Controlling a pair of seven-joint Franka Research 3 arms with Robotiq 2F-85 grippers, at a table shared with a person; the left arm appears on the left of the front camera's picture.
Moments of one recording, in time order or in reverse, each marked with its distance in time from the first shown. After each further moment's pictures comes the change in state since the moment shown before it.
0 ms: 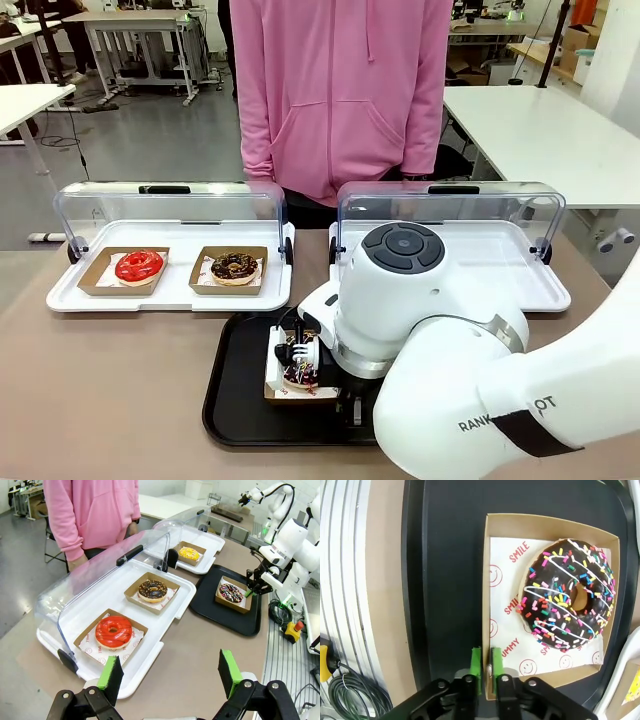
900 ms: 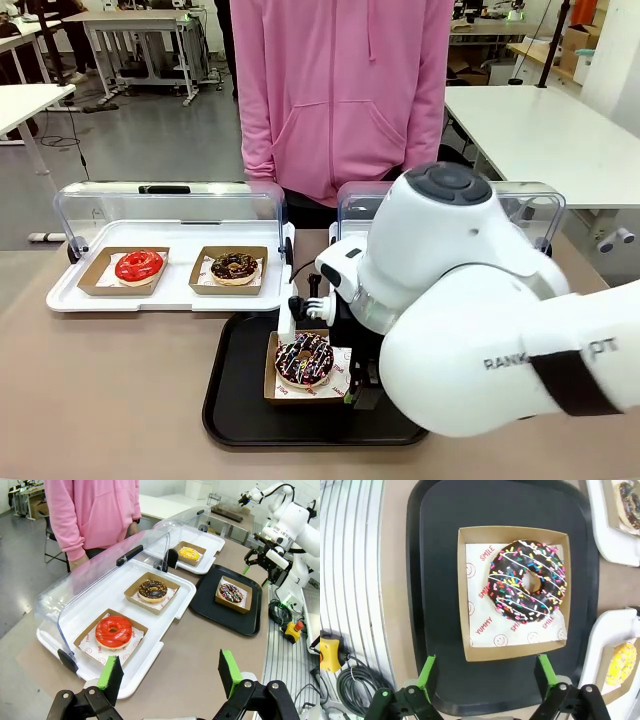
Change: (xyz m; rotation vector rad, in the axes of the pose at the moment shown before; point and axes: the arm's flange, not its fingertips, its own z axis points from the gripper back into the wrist) left arm 0.000 0.000 0.000 0.000 0.000 0.000; right arm -0.013 -0.023 0.063 -0.003 -0.078 -0.030
